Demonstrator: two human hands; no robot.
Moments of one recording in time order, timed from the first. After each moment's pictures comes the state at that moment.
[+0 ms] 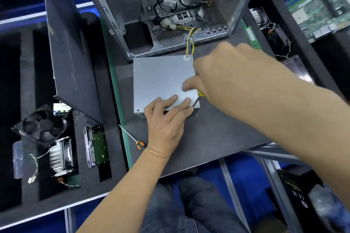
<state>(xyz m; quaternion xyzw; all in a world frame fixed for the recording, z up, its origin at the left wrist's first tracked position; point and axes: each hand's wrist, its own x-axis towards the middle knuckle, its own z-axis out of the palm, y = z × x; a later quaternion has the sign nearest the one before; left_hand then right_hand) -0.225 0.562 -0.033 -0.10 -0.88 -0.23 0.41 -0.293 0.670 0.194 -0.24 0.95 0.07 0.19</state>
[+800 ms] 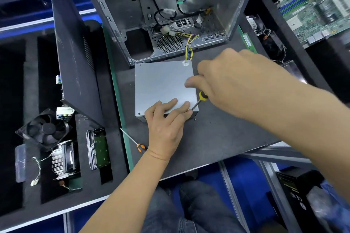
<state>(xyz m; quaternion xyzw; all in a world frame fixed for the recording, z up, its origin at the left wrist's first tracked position) -0.224 0.557 -0.032 -0.09 -0.90 -0.21 0.36 -0.297 0.690 0.179 -0.27 0.95 0.05 0.14</state>
